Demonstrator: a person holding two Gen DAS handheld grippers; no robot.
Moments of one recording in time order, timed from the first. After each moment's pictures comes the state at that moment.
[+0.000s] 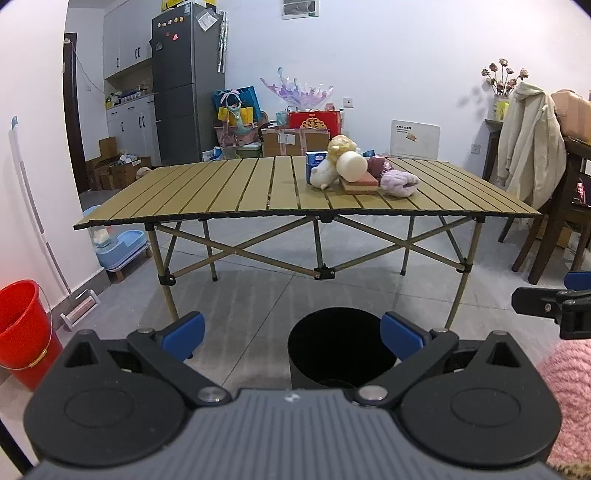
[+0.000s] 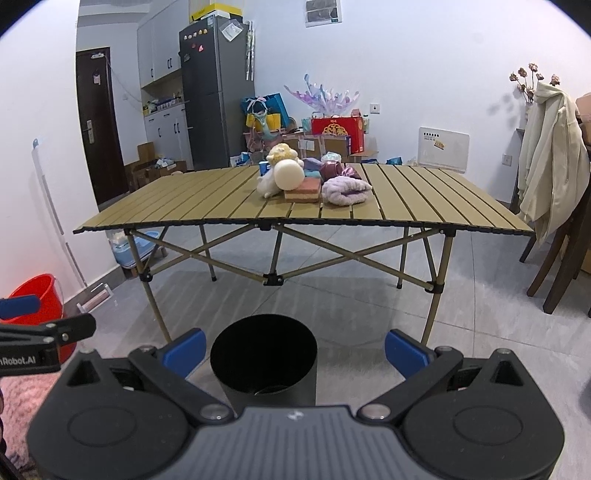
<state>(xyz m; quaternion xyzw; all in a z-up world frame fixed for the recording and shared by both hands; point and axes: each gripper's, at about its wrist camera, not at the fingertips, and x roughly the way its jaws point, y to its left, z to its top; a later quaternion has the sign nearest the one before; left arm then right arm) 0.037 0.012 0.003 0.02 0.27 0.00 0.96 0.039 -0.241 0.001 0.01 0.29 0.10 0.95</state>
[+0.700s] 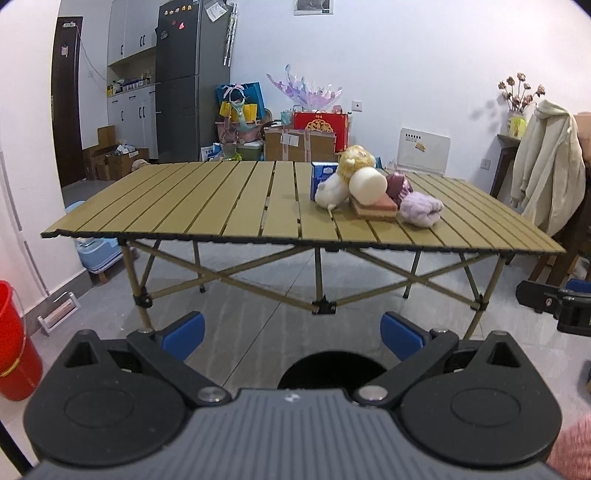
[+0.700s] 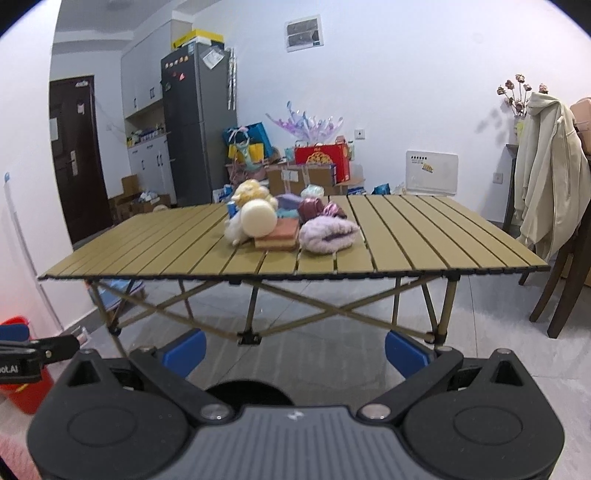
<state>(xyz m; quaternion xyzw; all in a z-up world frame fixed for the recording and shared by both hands) 0.165 0.015 0.000 -0.02 0.26 0.00 0.96 0.156 -0.249 -0.008 0.03 0.24 0.07 0.97</state>
